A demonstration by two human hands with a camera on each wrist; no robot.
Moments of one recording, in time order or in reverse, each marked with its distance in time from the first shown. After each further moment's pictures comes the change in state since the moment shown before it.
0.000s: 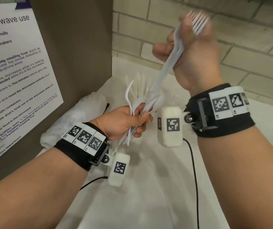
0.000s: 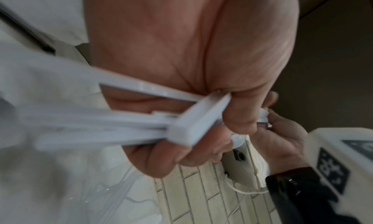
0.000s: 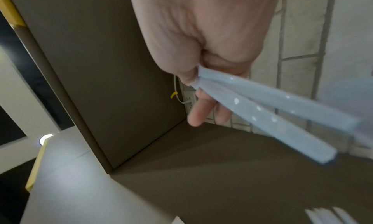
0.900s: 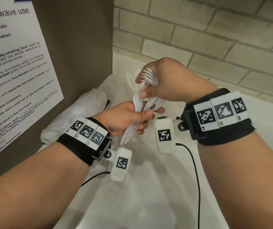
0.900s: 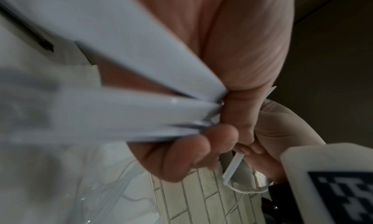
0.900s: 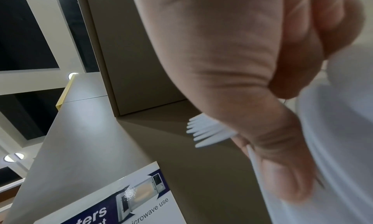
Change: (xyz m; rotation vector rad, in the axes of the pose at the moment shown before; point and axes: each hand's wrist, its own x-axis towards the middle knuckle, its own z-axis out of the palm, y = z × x) left_hand 0.006 0.002 0.001 -0.048 -0.008 -0.060; right_hand -0.016 0.014 0.006 -1.417 -0.615 0.007
